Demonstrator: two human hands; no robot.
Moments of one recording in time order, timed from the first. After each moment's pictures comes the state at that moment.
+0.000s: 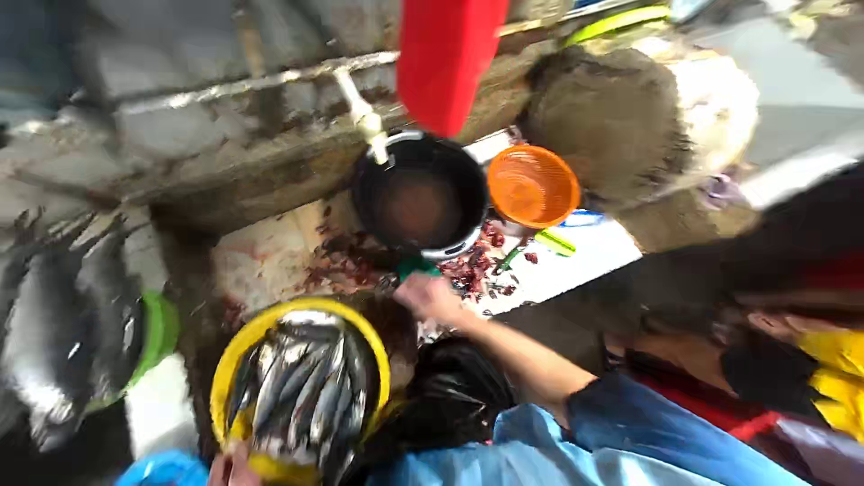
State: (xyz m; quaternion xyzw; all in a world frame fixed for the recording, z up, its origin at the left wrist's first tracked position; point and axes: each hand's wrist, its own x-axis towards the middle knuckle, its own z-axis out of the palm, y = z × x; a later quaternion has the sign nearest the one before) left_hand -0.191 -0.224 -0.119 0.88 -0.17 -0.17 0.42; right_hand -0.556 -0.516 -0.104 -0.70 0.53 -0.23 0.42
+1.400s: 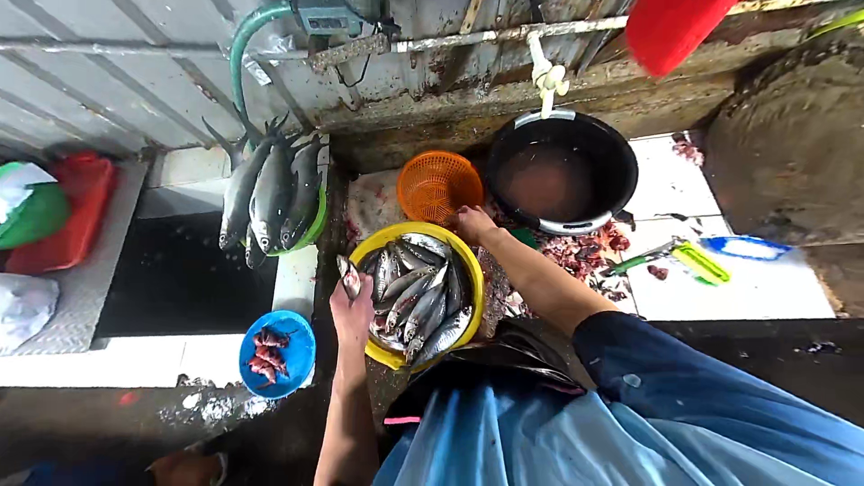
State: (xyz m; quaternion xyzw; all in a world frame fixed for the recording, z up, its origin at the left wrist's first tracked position) left_hand -0.190 -0.280 -0.047 0.73 -0.23 -0.32 0.56; right_hand -0.387 -0.580 -0.174 -0.91 0.37 0.03 0.21
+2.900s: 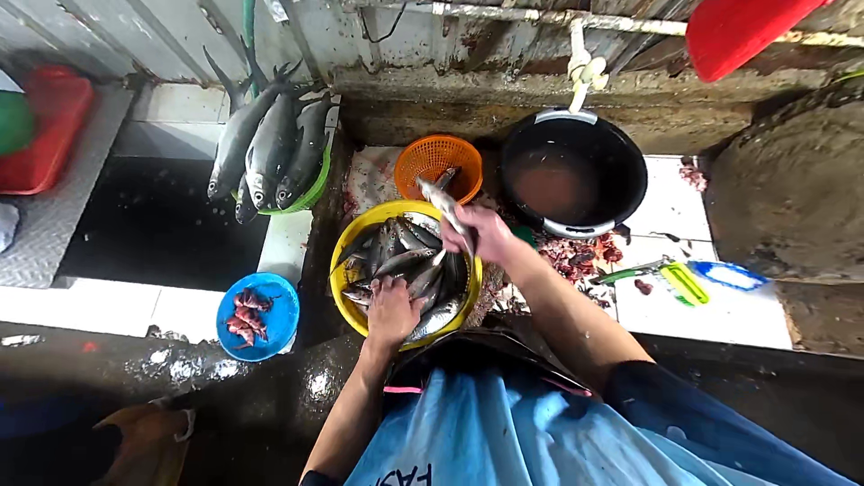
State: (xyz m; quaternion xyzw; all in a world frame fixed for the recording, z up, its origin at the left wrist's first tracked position) left_hand -0.260 -0.275 -0.060 0.83 -0.48 -0.29 0.05; right_hand -0.398 -0.483 -0.045 -0.53 0.25 -0.19 0.79
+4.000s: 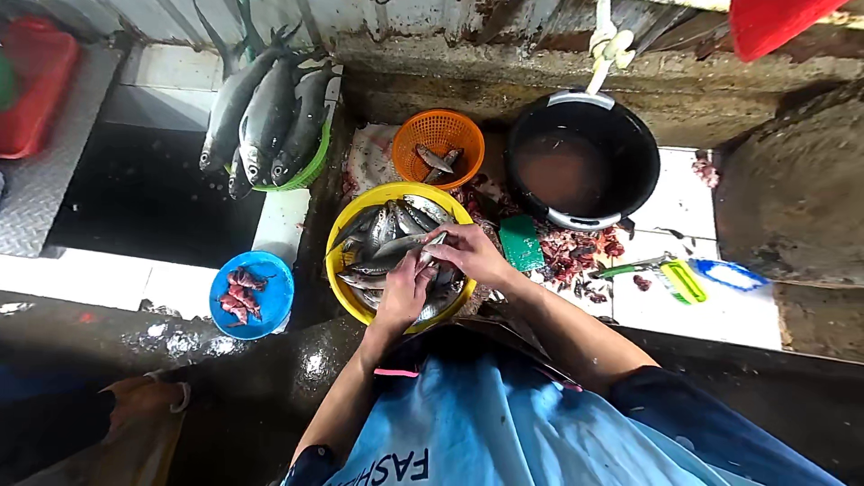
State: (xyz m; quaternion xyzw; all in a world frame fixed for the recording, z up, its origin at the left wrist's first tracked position) left_hand -0.279 -0.274 -0.074 0.71 -0.51 -0.26 0.41; right_hand -0.410 -0.425 -0.047 -0.71 0.25 -0.17 0.63
